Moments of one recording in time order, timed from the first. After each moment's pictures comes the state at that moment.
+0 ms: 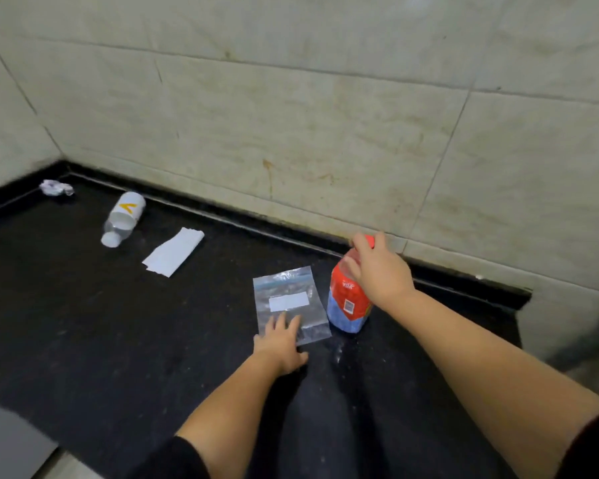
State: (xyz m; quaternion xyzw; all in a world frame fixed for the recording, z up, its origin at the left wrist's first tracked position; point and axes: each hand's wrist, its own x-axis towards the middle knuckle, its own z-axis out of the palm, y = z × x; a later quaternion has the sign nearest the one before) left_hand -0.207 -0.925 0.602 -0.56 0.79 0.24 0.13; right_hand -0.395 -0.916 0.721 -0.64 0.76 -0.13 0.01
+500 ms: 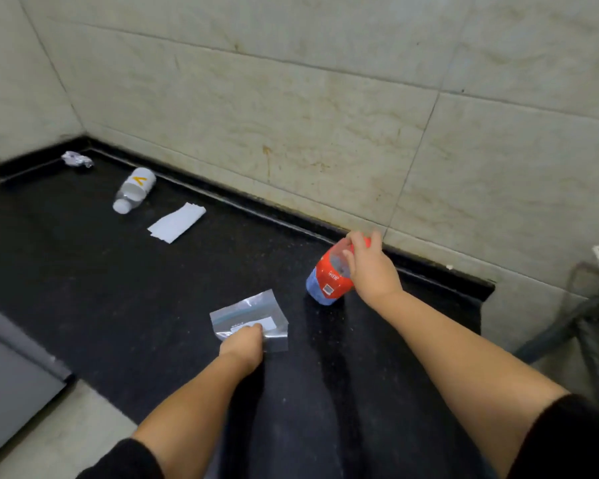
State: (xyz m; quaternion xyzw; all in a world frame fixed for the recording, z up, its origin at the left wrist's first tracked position) left_hand -0.187 -0.843 0.606 -0.64 0.73 0.22 0.09; right_hand -0.411 -0.848 0.723 -0.65 0.74 -0.19 0.05
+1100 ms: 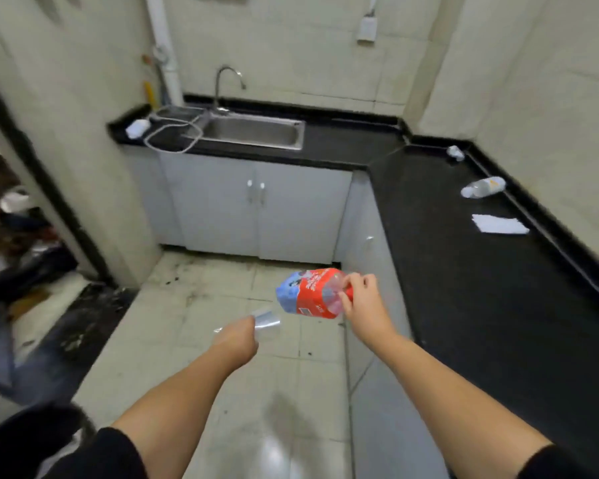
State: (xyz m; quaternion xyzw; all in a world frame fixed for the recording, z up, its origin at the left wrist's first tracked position) left_hand 0.006 -0.361 0.613 -0.94 0.25 0.23 -0.10; right_hand -0.118 -0.550 0.677 -0.91 0.29 -0.10 0.27
